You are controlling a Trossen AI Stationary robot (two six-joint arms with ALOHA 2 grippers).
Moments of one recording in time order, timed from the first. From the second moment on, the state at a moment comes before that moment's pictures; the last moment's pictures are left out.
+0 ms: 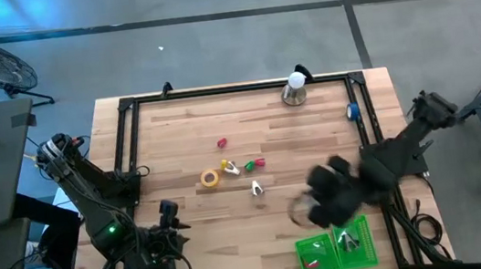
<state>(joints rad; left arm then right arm) -0.95 1.42 1.24 -1.00 -0.64 -0.45 0.65 1.48 1.41 -1.16 0.45 1.16</state>
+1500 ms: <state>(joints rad) -0.95 1.42 1.24 -0.99 -0.95 -0.27 1.05 1.70 1.41 -1.37 0.46 1.85</state>
